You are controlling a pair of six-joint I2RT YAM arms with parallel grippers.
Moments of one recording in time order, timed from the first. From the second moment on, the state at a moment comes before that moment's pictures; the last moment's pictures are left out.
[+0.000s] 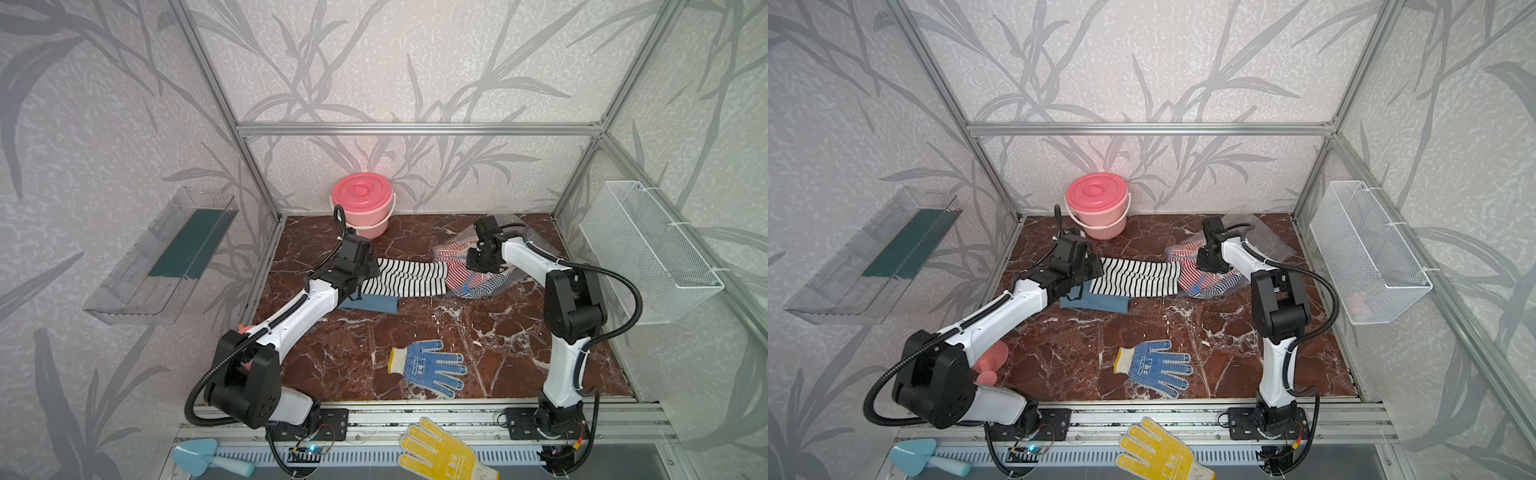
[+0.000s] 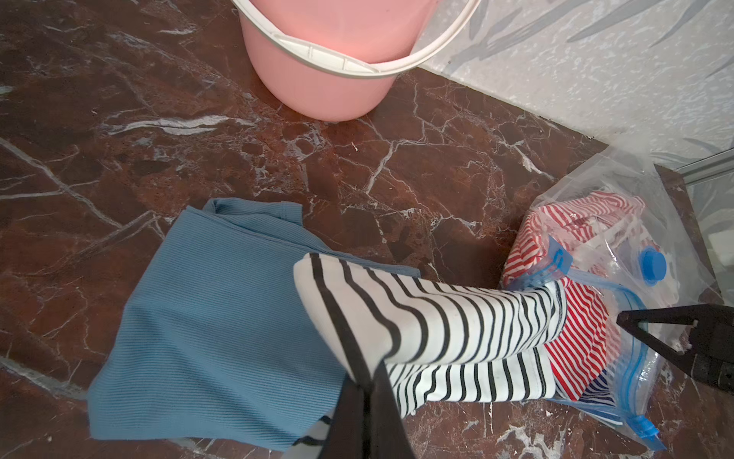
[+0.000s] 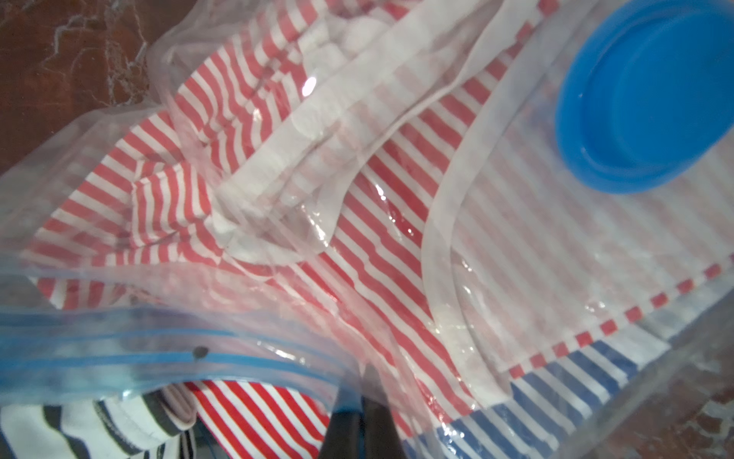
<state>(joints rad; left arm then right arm) -0.39 1.43 1.04 -0.34 -0.15 -0.58 0.26 2.01 1.53 -0.70 0.00 0.44</state>
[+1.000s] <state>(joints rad) -0.39 1.39 1.04 -0.36 -0.22 -0.56 0.39 1.85 1.47 -0.63 -0.03 0.34</state>
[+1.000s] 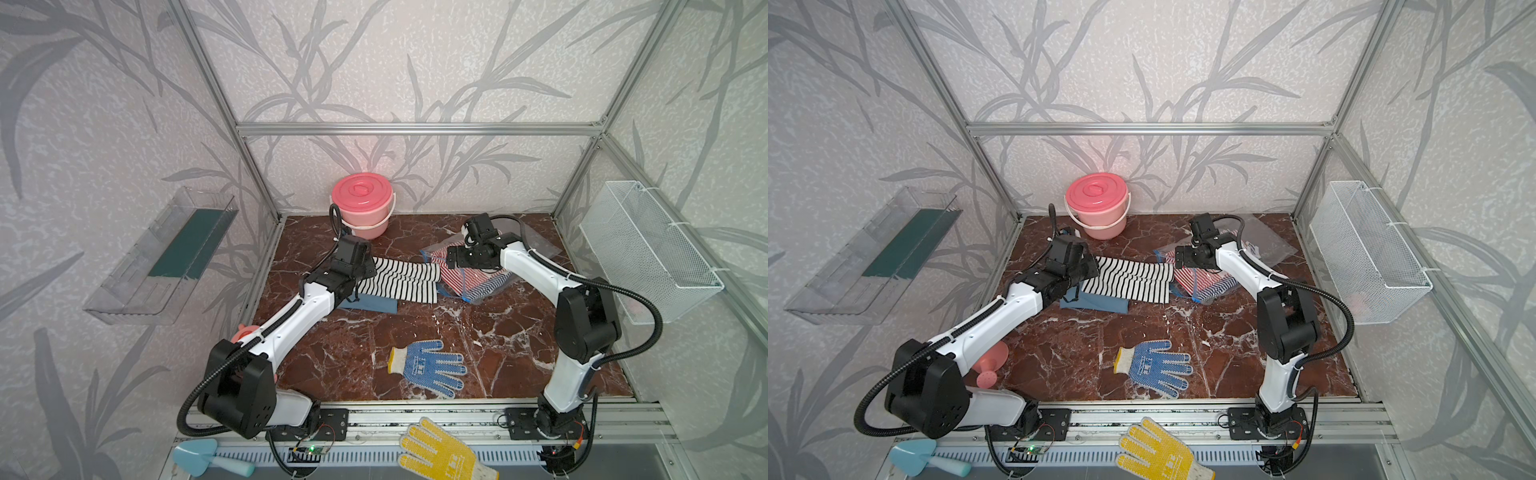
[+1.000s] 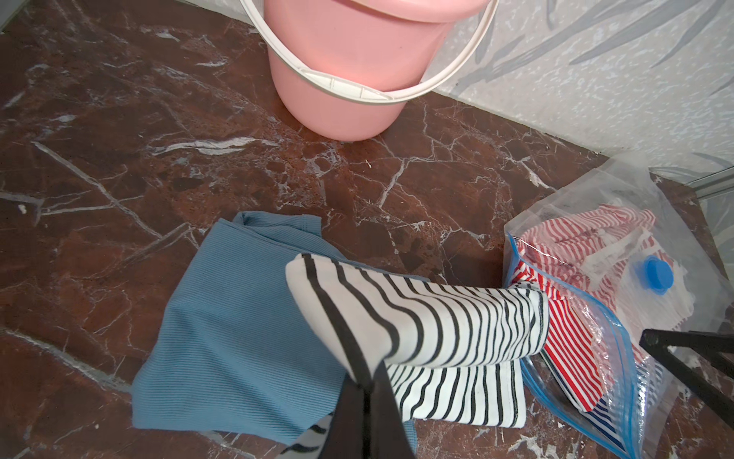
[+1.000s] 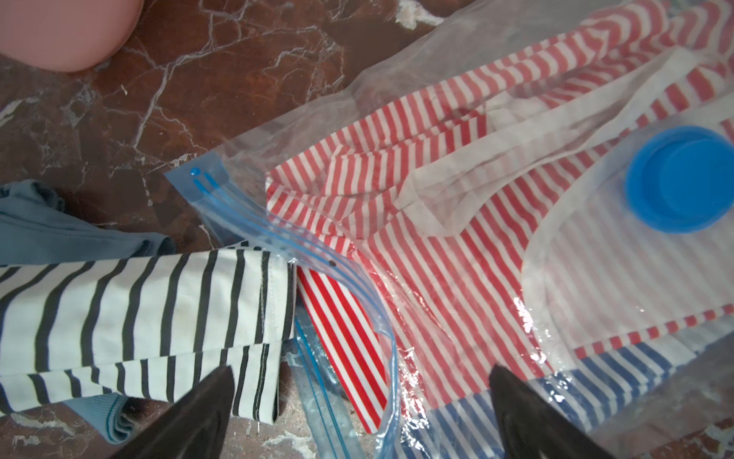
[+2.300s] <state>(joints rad) -0.34 1.52 1.17 -0.63 -0.53 -0.54 0.42 1.81 1.37 -0.64 -0.05 0.35</state>
